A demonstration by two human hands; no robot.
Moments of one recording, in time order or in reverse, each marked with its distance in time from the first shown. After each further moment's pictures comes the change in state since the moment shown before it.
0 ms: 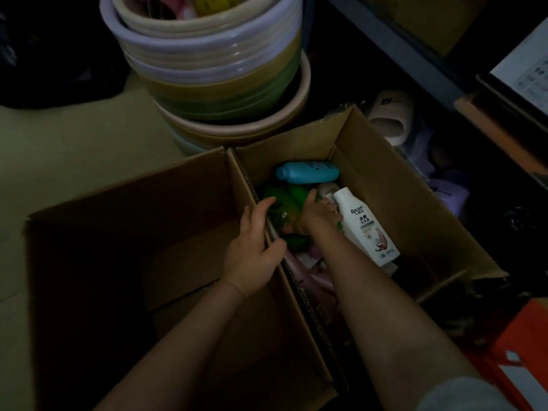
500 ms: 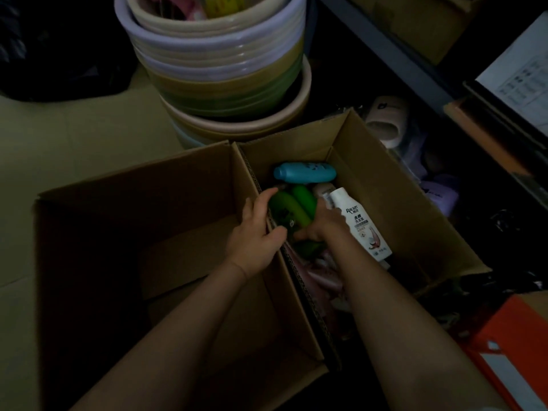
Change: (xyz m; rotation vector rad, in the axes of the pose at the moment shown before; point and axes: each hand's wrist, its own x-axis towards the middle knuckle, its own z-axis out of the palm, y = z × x) left_hand 0.006 0.005 0.001 0.013 -0.002 -0.022; right_hand -0.014 0.041 0.011 0.222 0.050 -0.051
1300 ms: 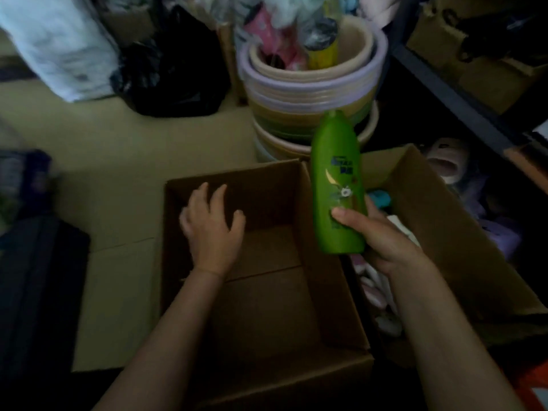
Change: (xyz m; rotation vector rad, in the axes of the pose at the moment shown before) left_hand -0.103 -0.036 -0.121 0.429 0.773 -0.145; right_hand -0.188 -0.057 -0.048 1.276 -0.340 -0.580
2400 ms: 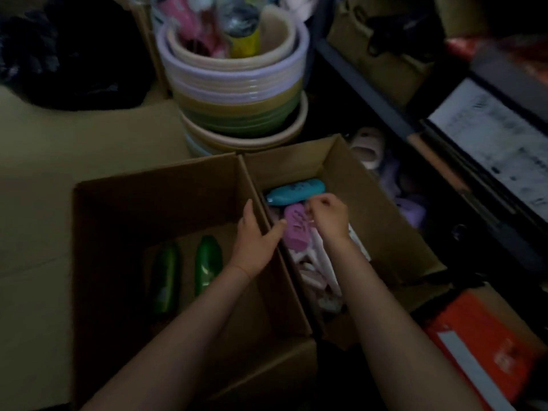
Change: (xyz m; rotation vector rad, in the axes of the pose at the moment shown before) left_hand -0.044 0.112 0.084 -0.656 -0.662 -0.149; right_hand 0.046 0.042 -0.076 -0.485 0.708 -0.024
